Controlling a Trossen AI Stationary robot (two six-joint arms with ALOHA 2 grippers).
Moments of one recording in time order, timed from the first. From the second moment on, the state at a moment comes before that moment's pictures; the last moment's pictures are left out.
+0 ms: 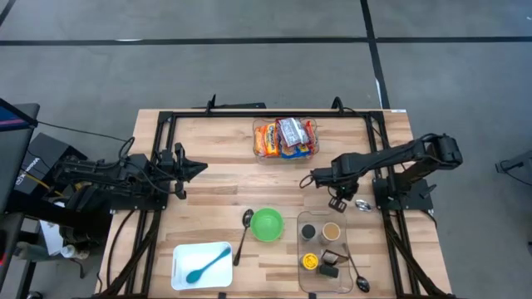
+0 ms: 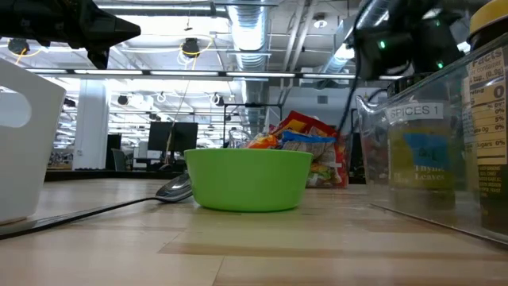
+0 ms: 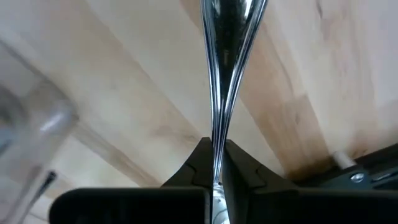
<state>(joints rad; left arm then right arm) -0.12 0.24 0.22 0.07 -0.34 -0.11 0.02 1.49 0.87 -1.17 -0.09 0.57</state>
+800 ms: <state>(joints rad) -0.12 0.24 0.22 0.07 -0.34 -0.11 0.13 1.49 1.29 -0.86 0.37 0.29</state>
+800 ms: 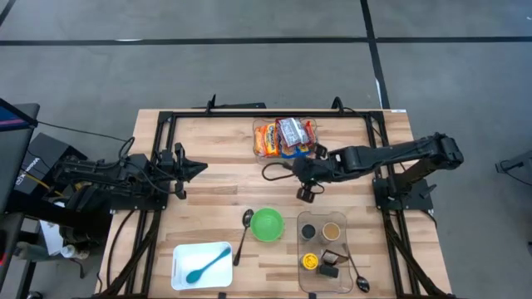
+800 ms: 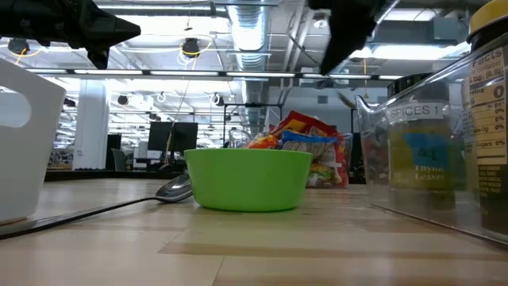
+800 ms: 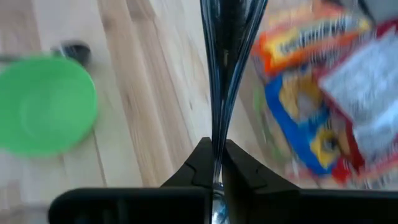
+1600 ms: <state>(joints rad) -0.12 0.24 0.22 0.07 -0.34 -0.11 0.14 1.49 1.14 -0.14 0.39 0.11</state>
